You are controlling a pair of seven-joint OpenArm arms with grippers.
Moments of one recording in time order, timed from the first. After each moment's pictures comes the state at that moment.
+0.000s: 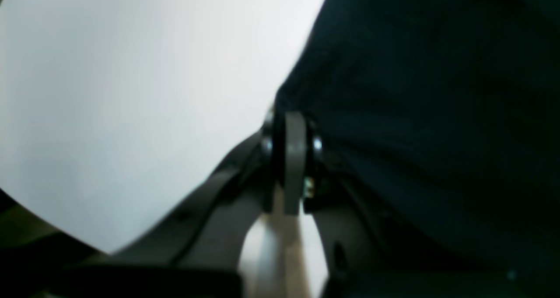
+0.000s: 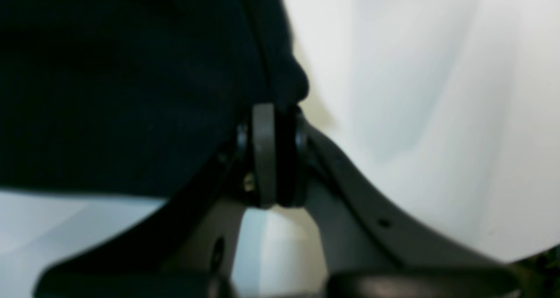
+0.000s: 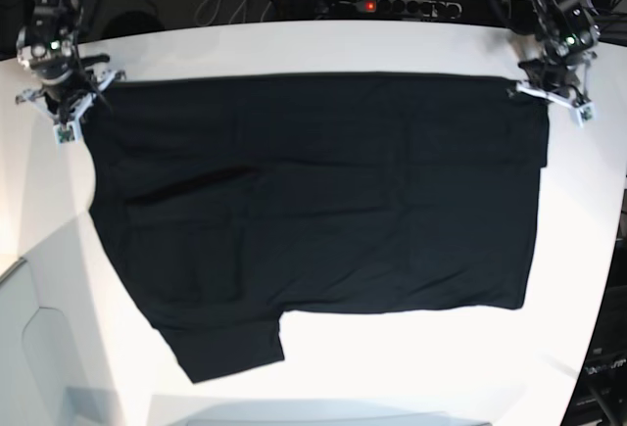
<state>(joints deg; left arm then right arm) 22.1 -10.4 -39.7 95.8 -18.9 -9.7 47.1 -26.9 17.3 22.5 101.7 5.9 20.0 -41.0</state>
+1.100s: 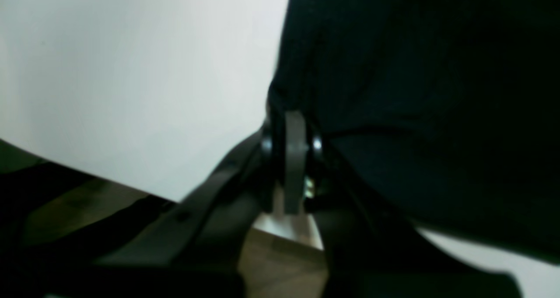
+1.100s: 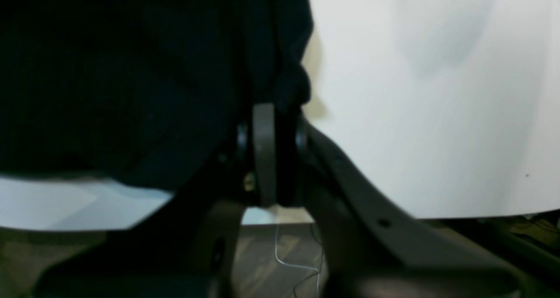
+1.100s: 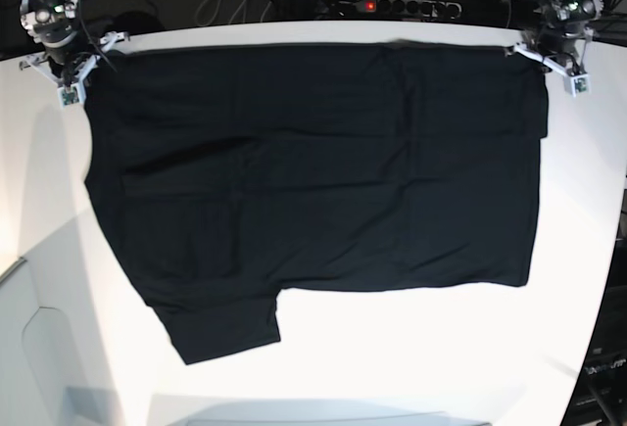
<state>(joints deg) 30.4 -11.0 -42.2 97.3 -18.7 -19.8 46.0 -36.4 16.8 22.6 102.7 6.1 19.8 -37.5</state>
